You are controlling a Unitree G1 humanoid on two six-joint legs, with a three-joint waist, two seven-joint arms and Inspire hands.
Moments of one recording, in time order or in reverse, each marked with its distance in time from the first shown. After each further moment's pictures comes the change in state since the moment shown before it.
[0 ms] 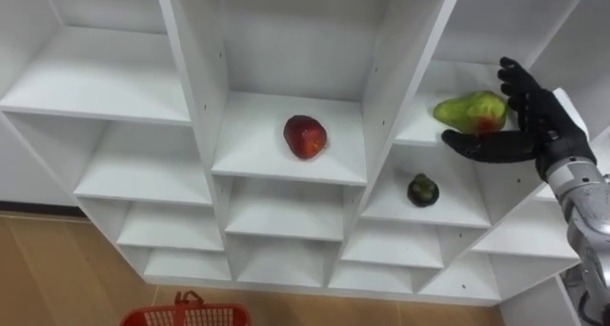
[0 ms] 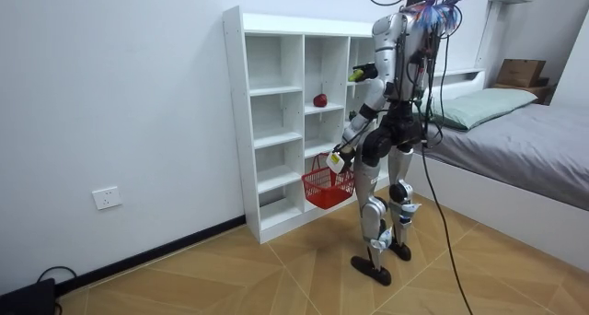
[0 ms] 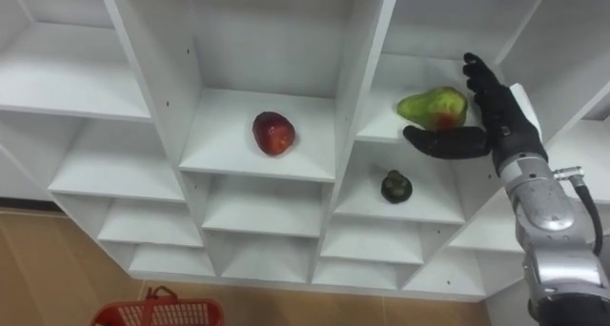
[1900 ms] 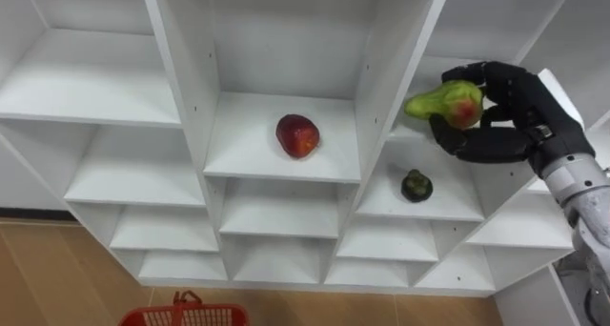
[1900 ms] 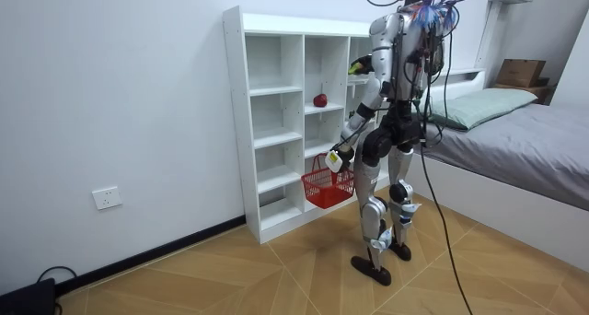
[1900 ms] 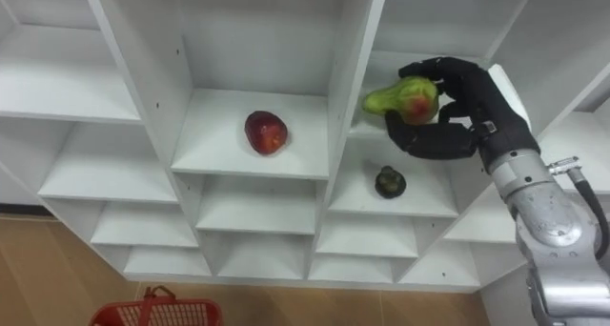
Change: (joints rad) left arm -0.007 -0.003 -0.003 0.002 0.002 0.000 0.030; right arm 0.179 0.003 -0.013 -0.434 -0.036 0.011 0.073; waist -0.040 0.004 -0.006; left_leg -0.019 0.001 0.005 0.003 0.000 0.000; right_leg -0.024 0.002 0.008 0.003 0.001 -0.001
